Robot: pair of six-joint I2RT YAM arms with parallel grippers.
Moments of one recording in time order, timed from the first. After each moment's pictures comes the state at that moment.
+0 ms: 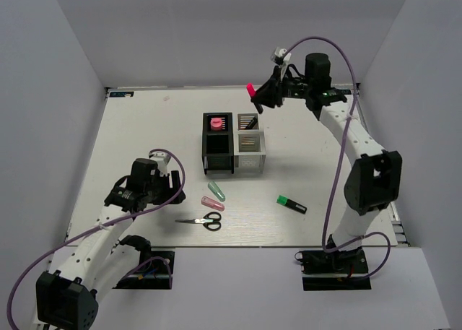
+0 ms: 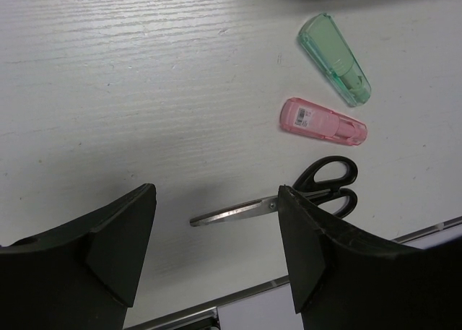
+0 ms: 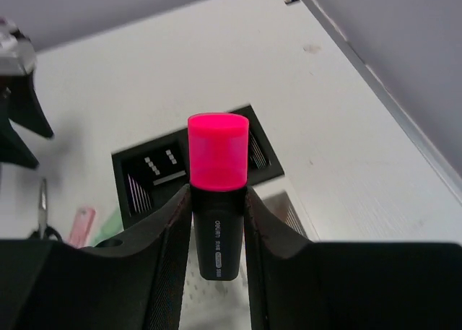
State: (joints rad) left arm -0.30 0.82 0.57 -0.63 0.14 -0.30; right arm 0.28 1.75 1.63 -0.22 -0.99 -0.22
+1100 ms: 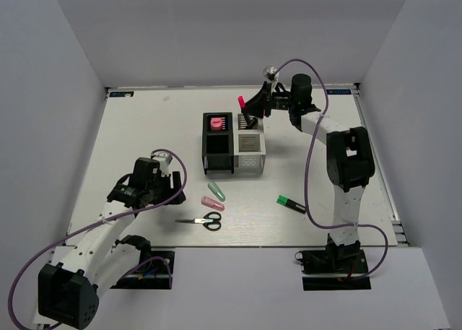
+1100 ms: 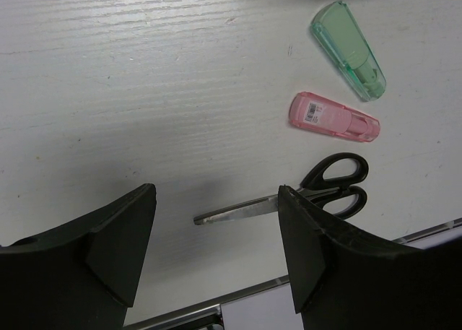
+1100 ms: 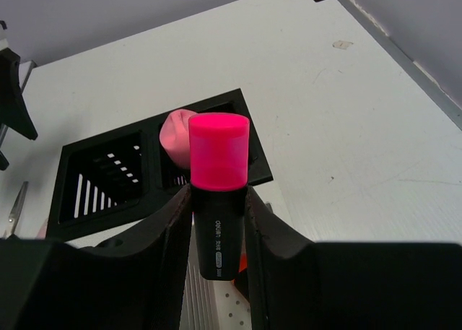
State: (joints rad) left arm -0.30 0.87 0.57 -0.63 0.14 -0.29; right arm 0.28 2.08 1.51 0.49 -1.14 0.11
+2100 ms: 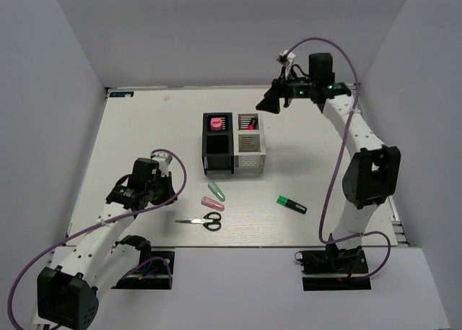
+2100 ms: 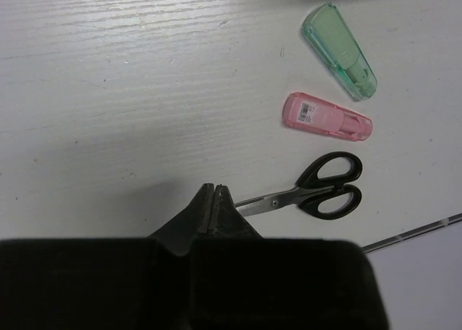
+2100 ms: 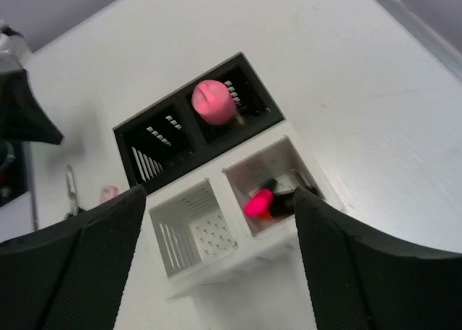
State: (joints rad) left arm -0.30 0.85 0.57 -0.63 0.15 -0.29; right arm 0.24 1.85 1.64 -0.24 -1.01 -0.09
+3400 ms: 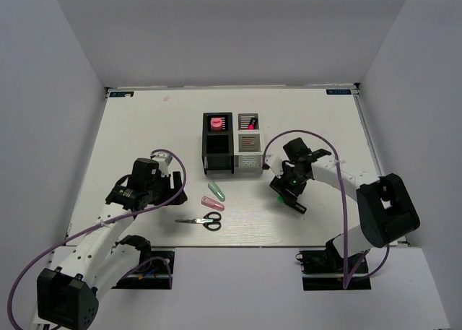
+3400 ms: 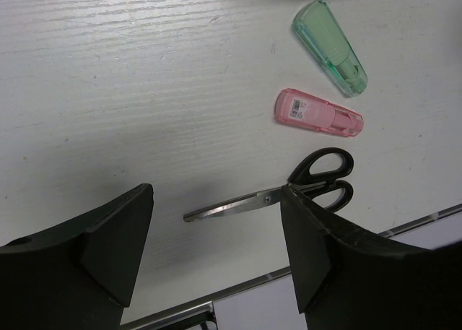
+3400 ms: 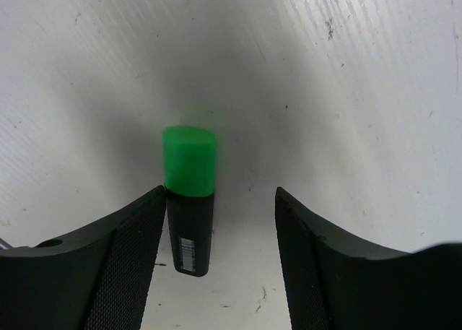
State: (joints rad) left arm -0.30 0.84 0.57 -0.64 0.18 -0.30; right arm 0.48 1.48 0.83 -0.67 -0.24 -0.59
